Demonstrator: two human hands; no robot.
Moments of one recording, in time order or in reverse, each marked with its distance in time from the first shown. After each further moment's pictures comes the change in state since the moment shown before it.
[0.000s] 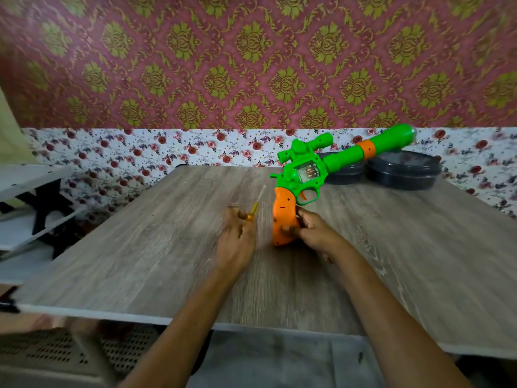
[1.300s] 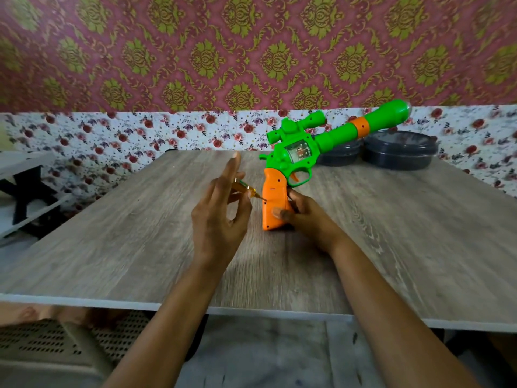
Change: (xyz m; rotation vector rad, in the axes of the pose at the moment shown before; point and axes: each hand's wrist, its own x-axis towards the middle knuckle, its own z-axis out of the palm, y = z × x) left_hand -0.010 0.008 -0.010 0.113 0.313 0.762; right_hand -0.012 0.006 0.003 -0.037 0.010 -0.125
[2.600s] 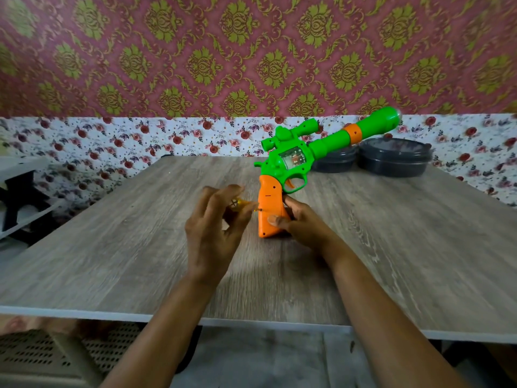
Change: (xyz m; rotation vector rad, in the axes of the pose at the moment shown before) left_hand -0.003 0.004 -0.003 -0.015 0.061 0.092; right_hand 0.004 0.000 -0.001 -0.018 -0.022 0.038
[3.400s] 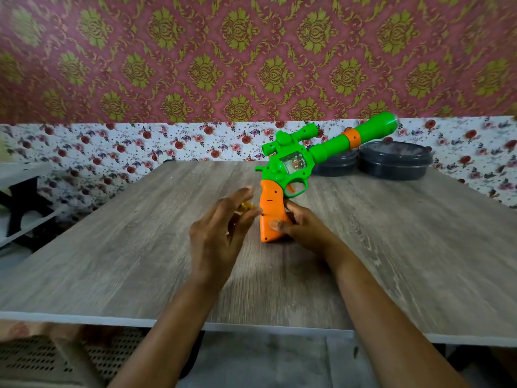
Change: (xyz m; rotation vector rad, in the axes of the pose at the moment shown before) left_hand -0.001 -0.001 0.001 -0.014 -0.058 -0.008; right_hand 0.000 0.001 -0.001 0.009 -0.009 0.008
